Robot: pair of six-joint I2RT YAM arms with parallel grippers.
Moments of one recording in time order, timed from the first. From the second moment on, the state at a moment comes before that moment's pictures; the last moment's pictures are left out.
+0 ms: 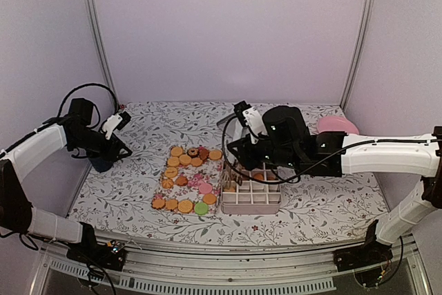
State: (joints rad) left arm 0.02 1.24 0.92 -0.66 0.47 0.59; right arm 1.09 1.49 1.11 -0.08 0.26 0.25
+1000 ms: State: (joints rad) left arm 0.02 1.25 0.91 -0.66 0.48 0.59; right arm 1.12 2.23 1.86 -0.06 0.04 0.09
